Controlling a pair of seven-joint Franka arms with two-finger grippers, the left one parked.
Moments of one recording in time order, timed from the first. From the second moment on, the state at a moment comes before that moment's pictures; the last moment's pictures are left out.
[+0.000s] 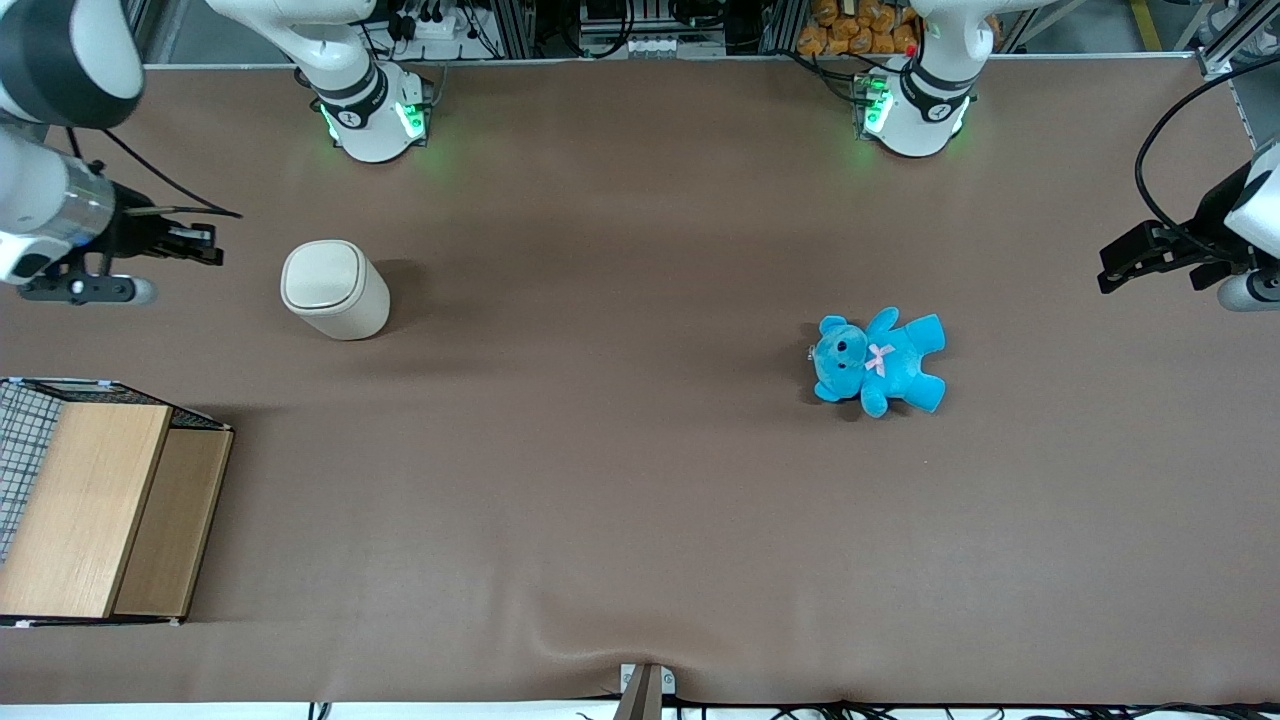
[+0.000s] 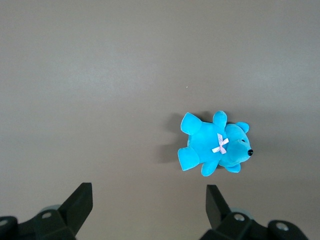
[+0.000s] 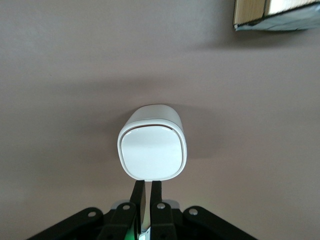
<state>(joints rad) -0.04 -0.13 -0.01 -2.02 0.05 1.66 -0.02</state>
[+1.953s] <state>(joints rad) -0.07 -0.15 -0.04 -2.48 0.05 2.09 -0.06</state>
